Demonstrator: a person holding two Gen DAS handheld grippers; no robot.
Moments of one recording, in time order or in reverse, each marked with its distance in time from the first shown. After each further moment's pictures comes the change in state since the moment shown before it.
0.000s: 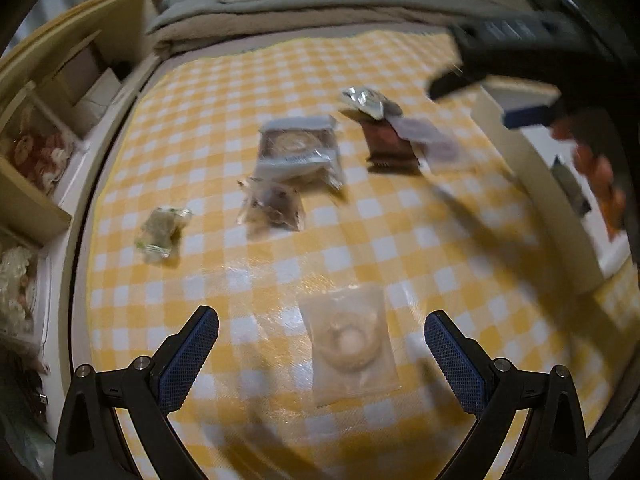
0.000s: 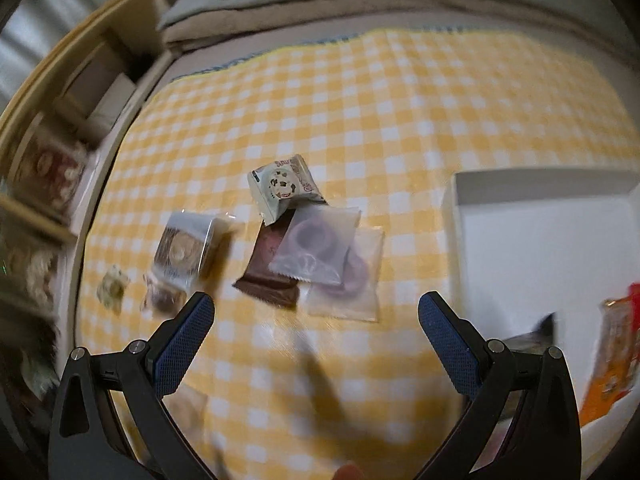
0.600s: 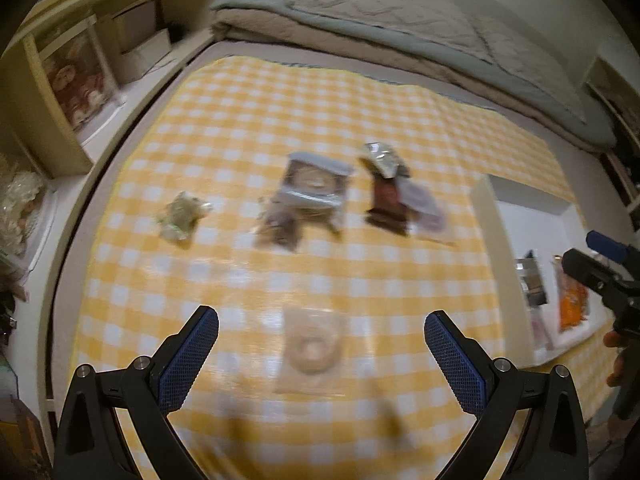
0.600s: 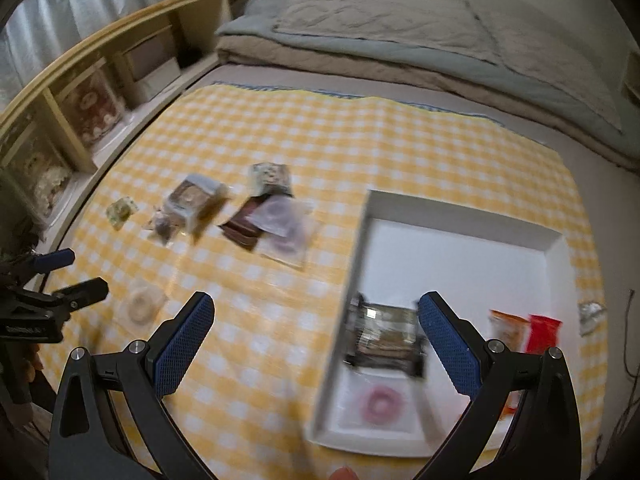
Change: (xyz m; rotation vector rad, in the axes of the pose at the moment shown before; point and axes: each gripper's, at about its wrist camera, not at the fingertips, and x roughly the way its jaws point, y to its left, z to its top) left arm -0.069 0.028 0.002 -0.319 -0.067 -0.070; right arm -0.117 -0.024 -0.073 -0.328 -0.181 -0.097
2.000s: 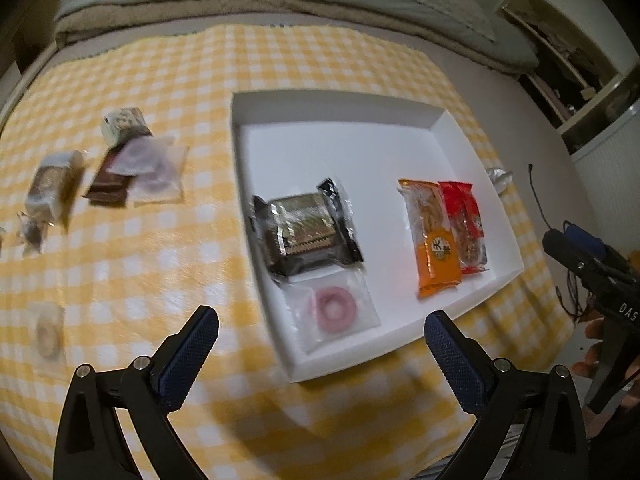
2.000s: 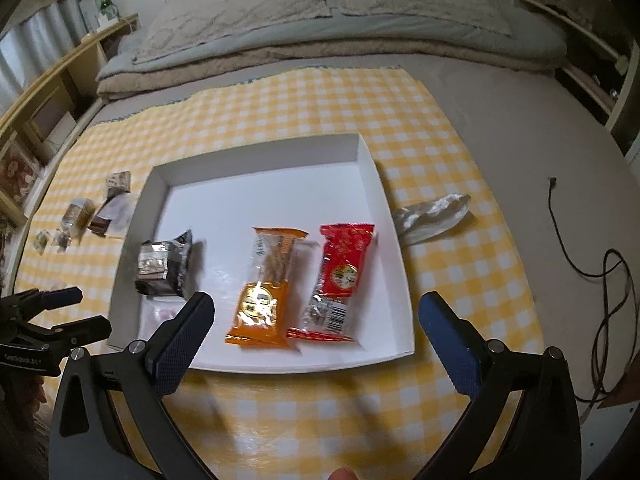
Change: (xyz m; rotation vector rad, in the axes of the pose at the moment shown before) left arm 0.071 -0.240 -0.001 0.178 0.158 -0.250; right arm -0.080 -0.222 -0.096 0.276 0.012 -0.189
